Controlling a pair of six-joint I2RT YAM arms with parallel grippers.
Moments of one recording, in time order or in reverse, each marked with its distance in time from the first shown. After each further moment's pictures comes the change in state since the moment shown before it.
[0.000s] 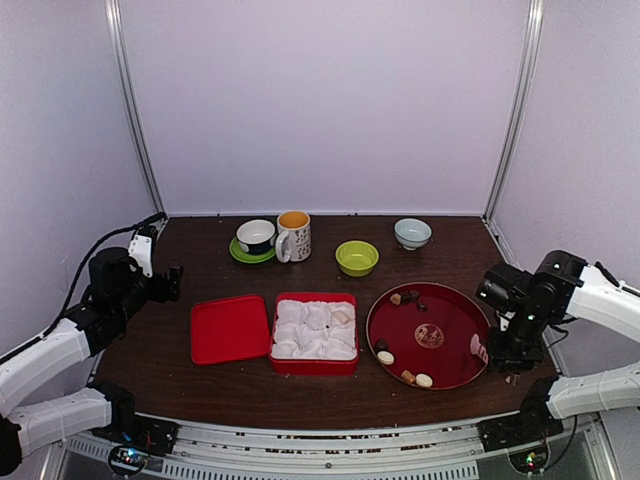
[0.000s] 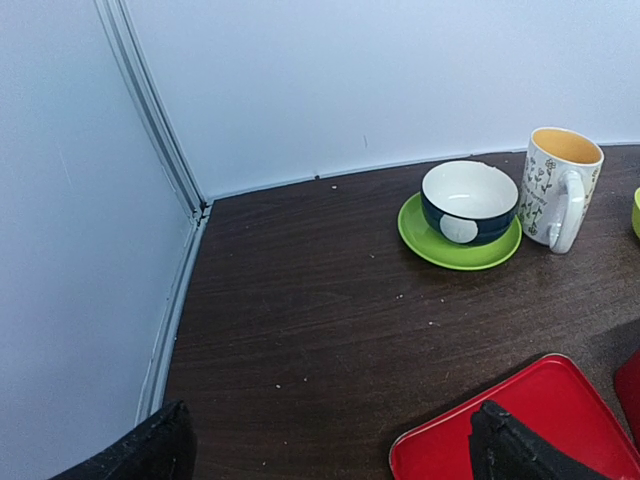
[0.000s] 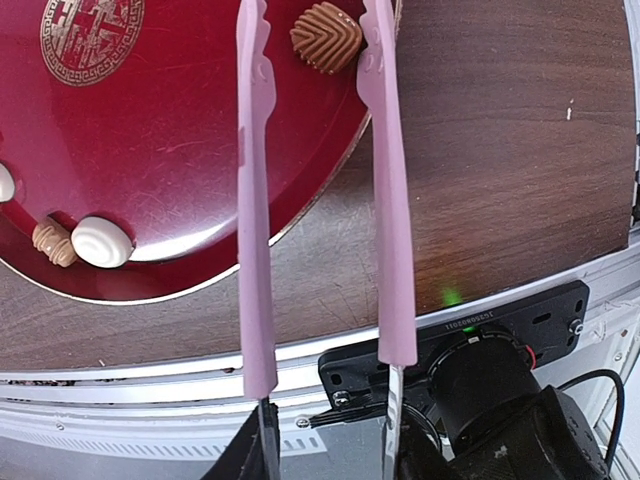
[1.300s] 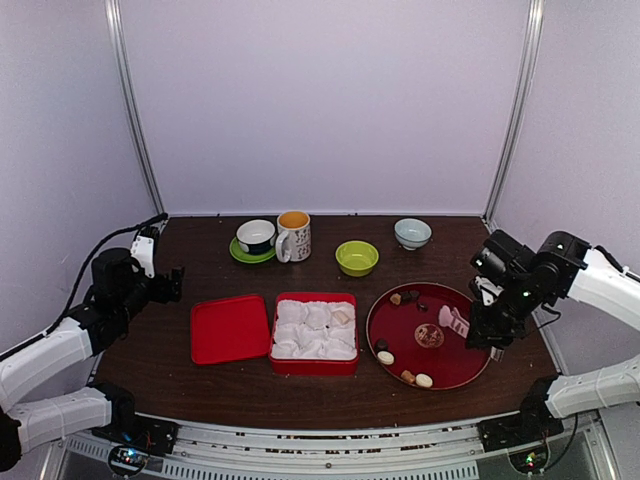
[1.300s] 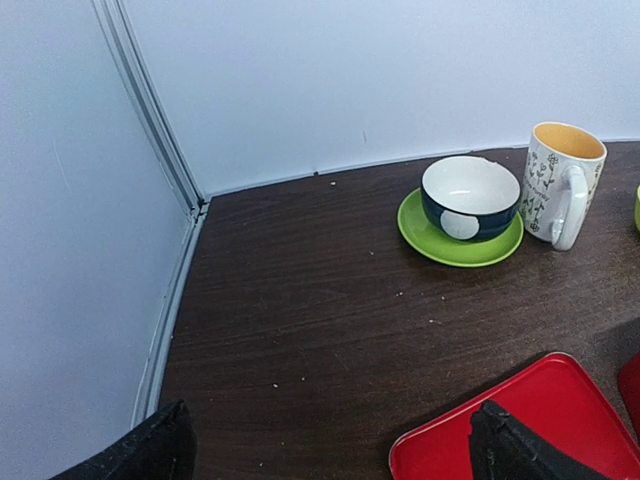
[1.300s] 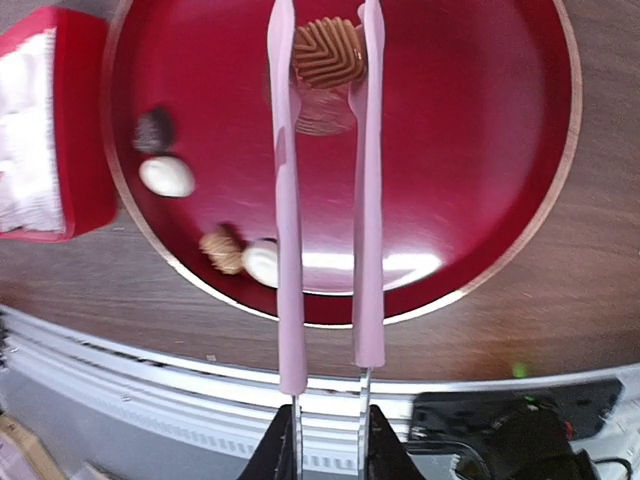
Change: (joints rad) left arm 0.000 0.027 -0.008 0.029 0.000 0.000; right arm 0.000 0.059 0.142 0.134 -0.049 -0.168
